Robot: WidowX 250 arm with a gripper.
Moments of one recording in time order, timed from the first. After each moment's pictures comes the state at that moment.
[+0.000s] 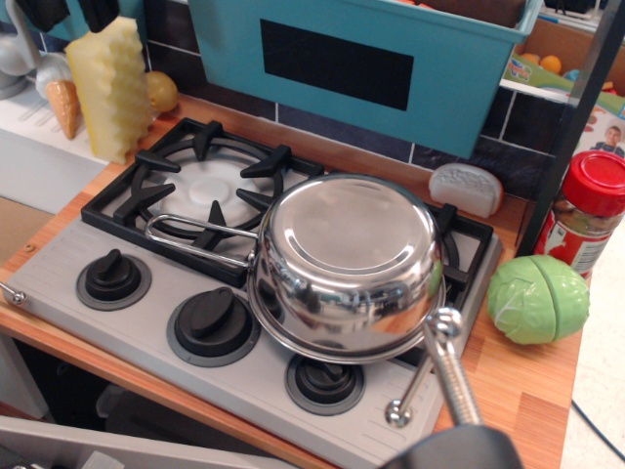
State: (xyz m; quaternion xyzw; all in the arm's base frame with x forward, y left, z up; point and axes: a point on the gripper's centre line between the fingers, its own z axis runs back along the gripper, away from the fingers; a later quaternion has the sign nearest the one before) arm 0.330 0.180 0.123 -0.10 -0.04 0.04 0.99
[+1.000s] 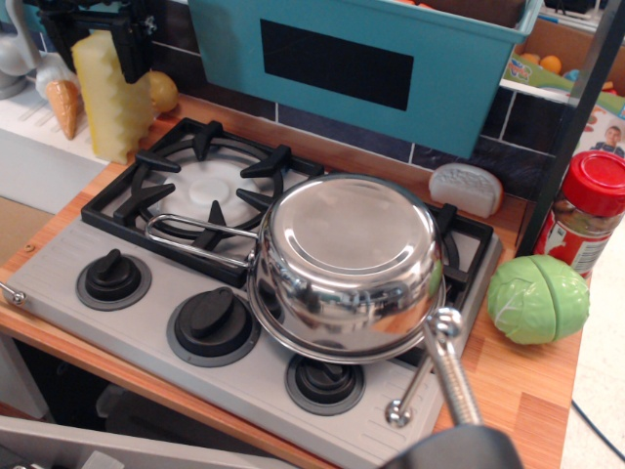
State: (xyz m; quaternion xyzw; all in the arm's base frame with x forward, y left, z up) arm 0.339 0.166 0.081 -0.06 -0.03 0.05 1.00
